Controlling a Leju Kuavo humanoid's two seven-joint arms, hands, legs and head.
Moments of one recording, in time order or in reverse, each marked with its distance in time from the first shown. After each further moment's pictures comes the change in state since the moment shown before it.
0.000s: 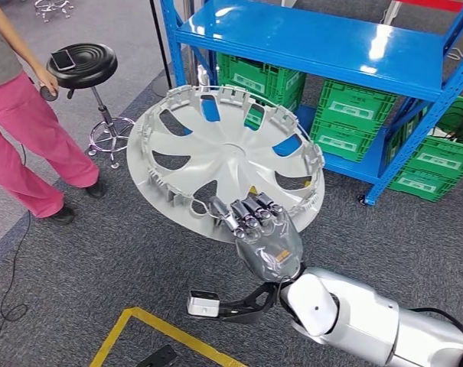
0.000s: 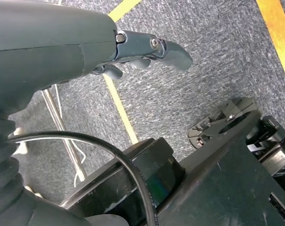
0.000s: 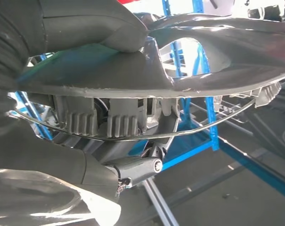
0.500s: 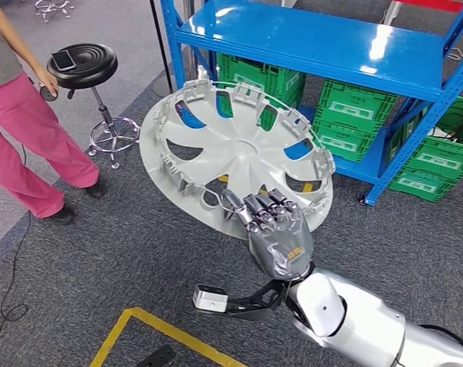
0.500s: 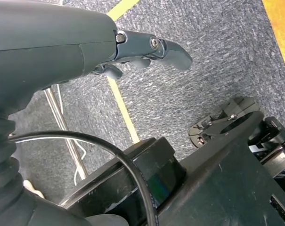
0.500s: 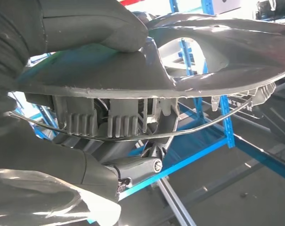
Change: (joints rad) left arm 0.002 0.000 0.001 0.000 0.021 0.001 0.007; right arm 0.112 0.000 -0.165 -0.038 0.001 0.000 -0.106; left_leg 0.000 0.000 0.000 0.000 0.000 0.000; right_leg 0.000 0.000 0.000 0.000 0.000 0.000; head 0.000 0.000
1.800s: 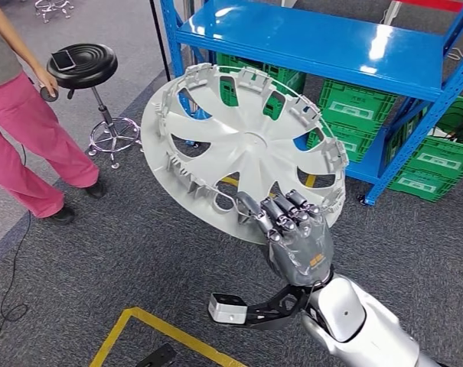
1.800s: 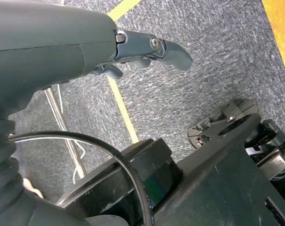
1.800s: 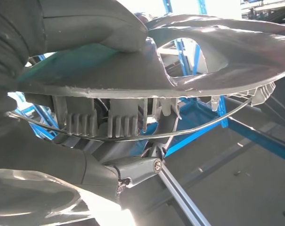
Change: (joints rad) left arm -0.002 -0.004 0.000 0.000 0.010 0.015 0.008; right arm 0.223 0.034 -0.326 -0.106 0.001 0.000 -0.377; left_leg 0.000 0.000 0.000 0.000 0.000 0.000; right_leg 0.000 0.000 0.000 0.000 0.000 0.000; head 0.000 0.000
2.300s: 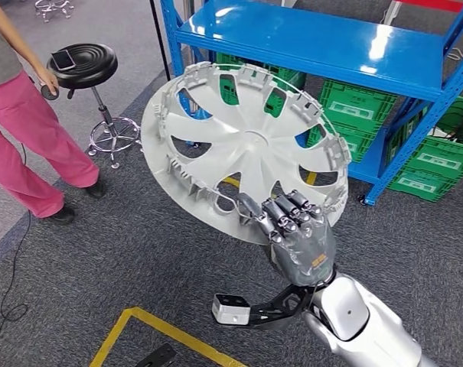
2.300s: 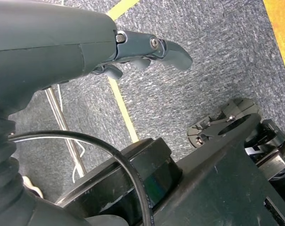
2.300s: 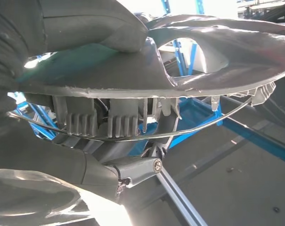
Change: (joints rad) left arm 0.000 0.000 0.000 0.000 0.011 0.001 0.000; right arm 0.023 0.005 -0.044 -0.005 0.000 0.000 -0.074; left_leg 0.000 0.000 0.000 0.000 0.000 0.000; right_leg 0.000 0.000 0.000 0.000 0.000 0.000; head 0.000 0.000
